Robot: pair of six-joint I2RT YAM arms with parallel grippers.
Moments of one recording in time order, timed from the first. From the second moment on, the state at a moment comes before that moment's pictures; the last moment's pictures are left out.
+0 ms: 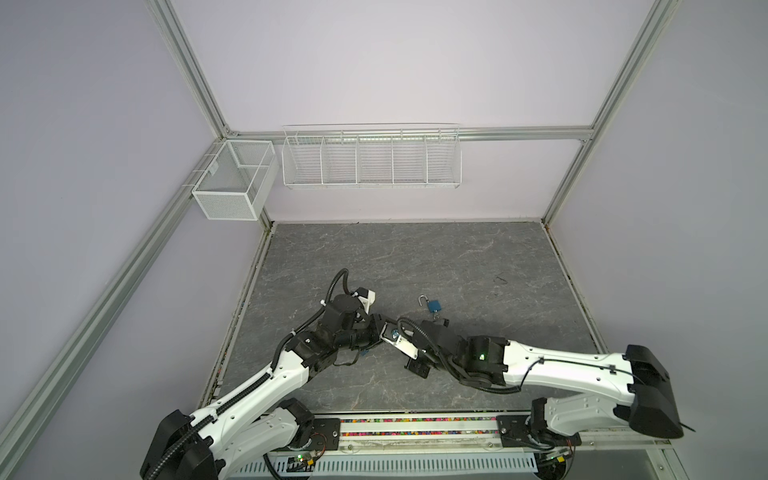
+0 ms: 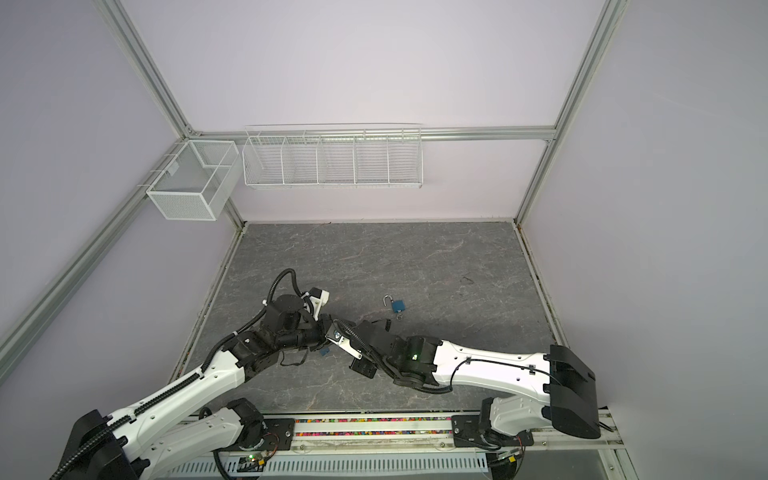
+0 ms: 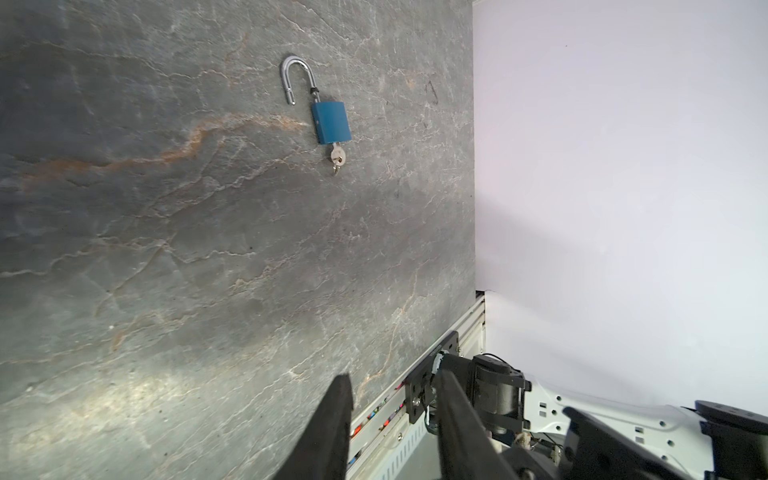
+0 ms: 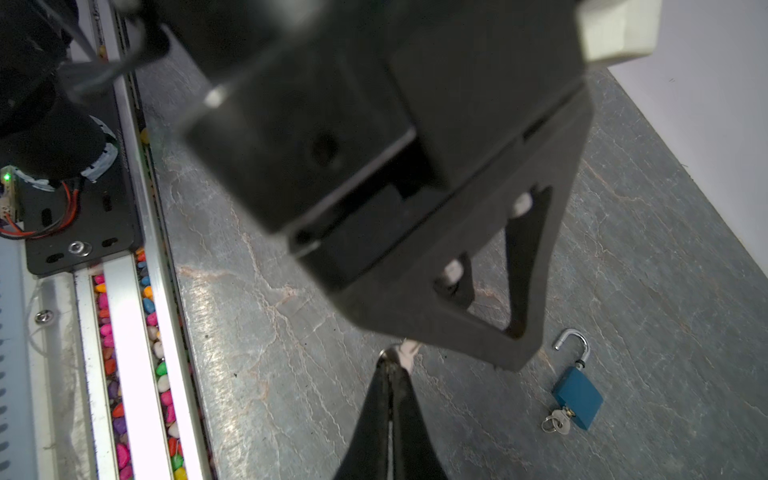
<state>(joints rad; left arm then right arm) -0.71 0.99 0.60 -0.17 0.44 -1.03 1.26 1.33 0.95 -0.33 0.23 -0.09</state>
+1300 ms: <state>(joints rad) -0.71 0.97 0.70 0.23 0.29 -0.56 0.74 1.19 0.90 0.01 -0.62 0.55</state>
